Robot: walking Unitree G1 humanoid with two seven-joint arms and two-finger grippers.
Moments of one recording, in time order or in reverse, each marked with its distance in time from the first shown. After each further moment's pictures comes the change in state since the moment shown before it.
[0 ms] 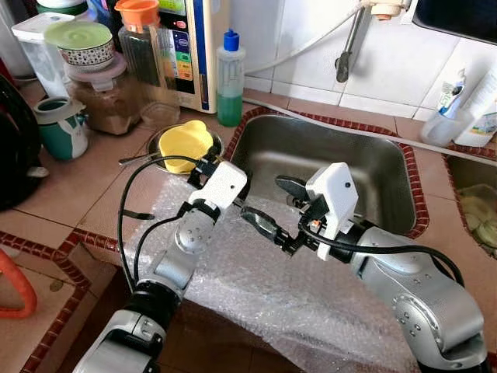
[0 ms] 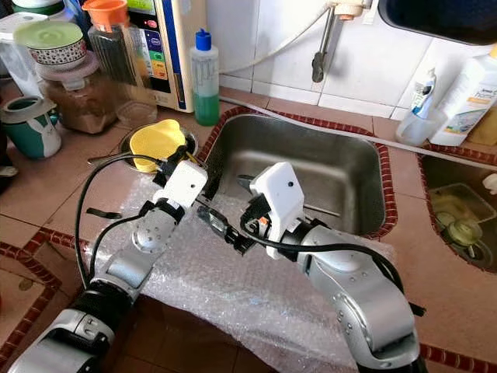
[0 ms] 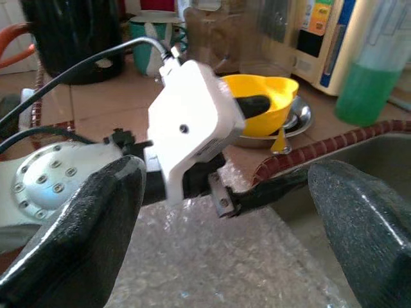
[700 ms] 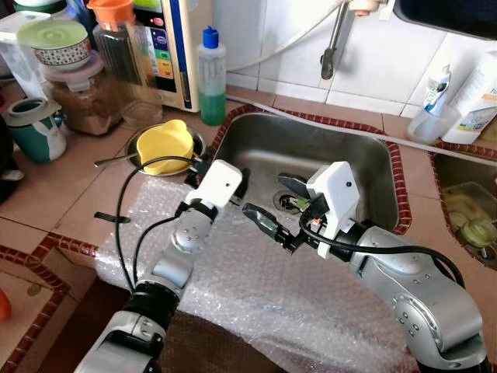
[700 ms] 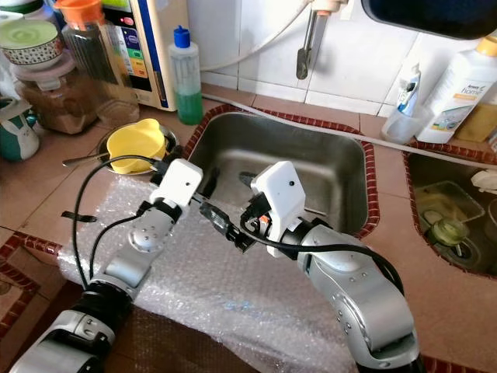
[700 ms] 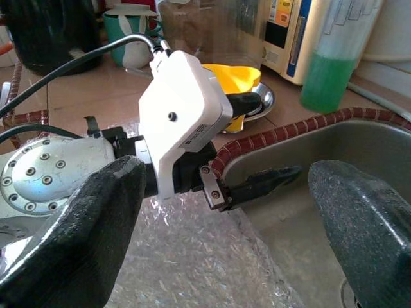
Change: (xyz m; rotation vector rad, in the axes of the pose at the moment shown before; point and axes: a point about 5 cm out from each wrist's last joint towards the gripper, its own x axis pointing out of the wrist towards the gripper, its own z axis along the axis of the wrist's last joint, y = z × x) left arm 0.000 0.006 0.000 -0.038 0.000 0.015; right arm 0.000 -0.001 0.000 -0.013 -0.002 -0.010
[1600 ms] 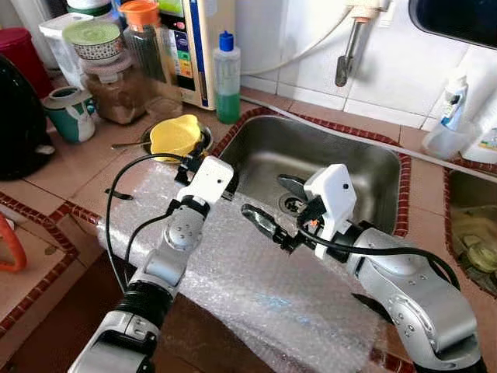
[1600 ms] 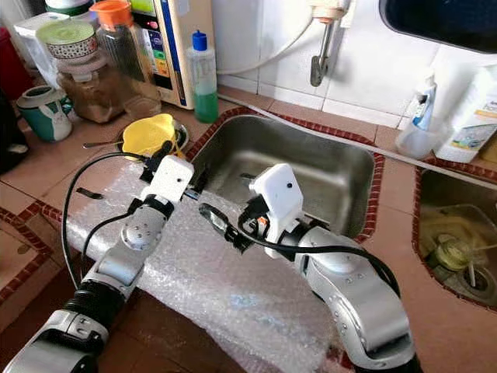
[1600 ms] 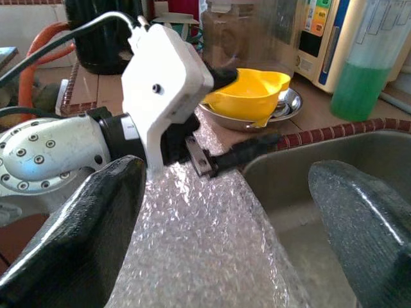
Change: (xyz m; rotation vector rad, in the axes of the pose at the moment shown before) left arm -0.003 0.024 -0.004 0.051 0.006 0.119; right arm 0.002 0.000 -0.004 0.003 0.002 -0.012
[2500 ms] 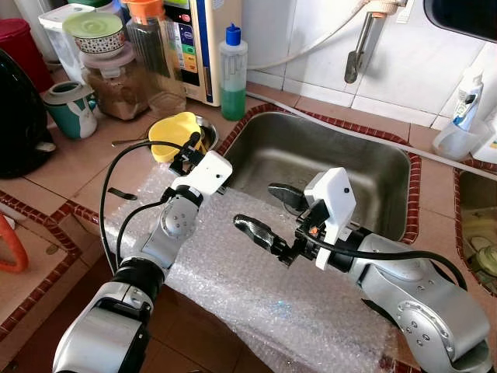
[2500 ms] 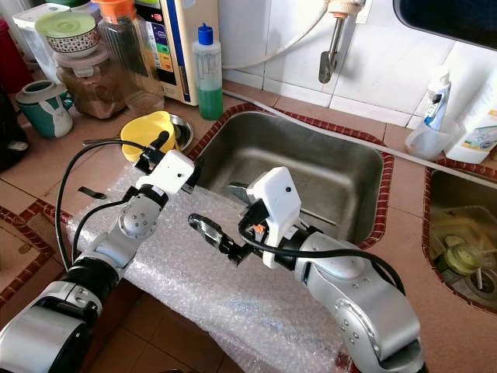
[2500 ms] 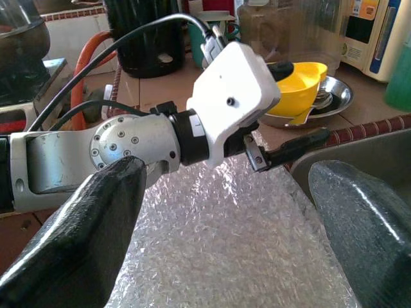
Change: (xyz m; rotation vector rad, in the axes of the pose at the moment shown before) left arm 0.016 0.004 -0.009 0.158 -0.011 -0.066; right arm -0.007 0.012 0.005 0.085 0.009 0.100
